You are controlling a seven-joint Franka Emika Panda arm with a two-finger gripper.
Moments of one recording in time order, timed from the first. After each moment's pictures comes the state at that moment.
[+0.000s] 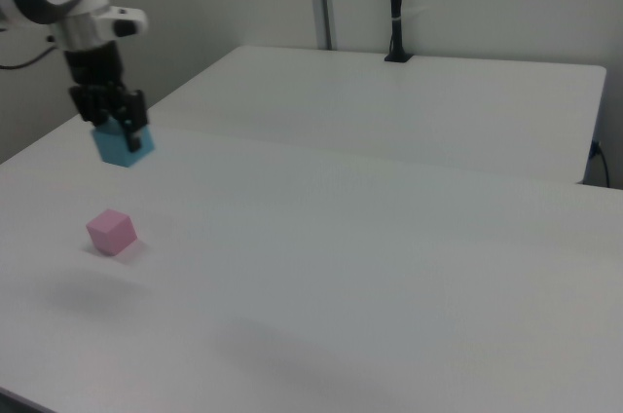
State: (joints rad) arm 0.32 -0.07 -0.07 -1.76 -0.04 1.67 0.26
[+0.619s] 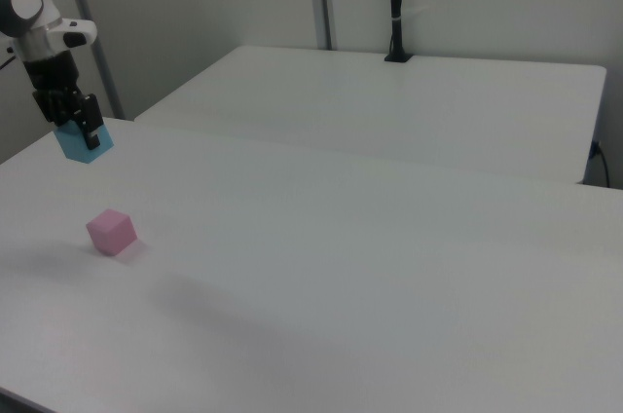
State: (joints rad) arm 0.52 0.11 -0.06 -1.62 -0.04 1.75 0.49
